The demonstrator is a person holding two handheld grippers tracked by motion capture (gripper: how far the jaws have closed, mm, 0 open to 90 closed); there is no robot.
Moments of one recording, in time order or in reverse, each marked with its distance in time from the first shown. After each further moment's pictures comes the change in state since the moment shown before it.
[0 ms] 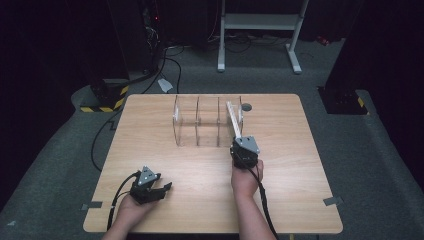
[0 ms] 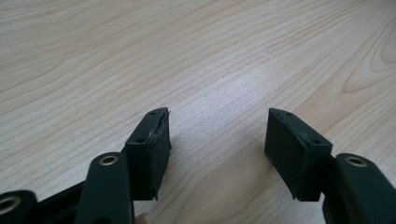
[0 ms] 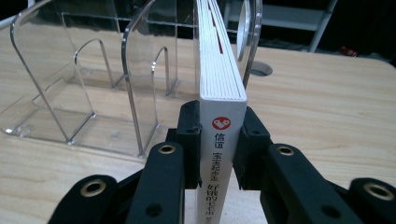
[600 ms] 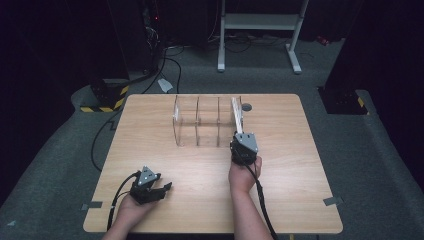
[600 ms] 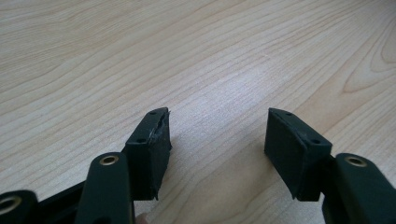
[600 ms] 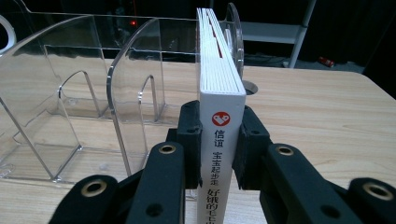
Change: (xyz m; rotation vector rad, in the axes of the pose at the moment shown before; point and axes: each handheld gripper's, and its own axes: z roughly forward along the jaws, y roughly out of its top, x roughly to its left) left arm 0.000 0.000 0.000 0.002 0.001 -0.001; right arm 0.004 0.007 0.007 -0.072 -0.064 0.051
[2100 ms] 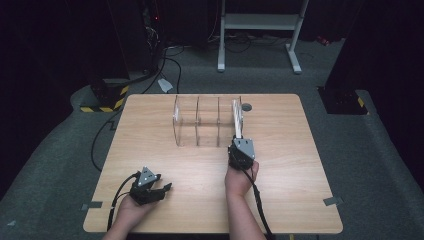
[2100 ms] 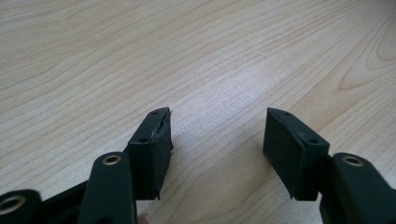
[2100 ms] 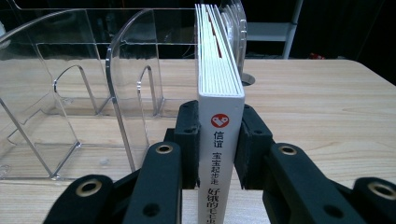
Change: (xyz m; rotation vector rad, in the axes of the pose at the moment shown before) left arm -0.001 -0.001 -0.002 -0.001 -0.003 0.004; right arm 0.008 -0.018 -0.001 -0.015 -0.035 0.047
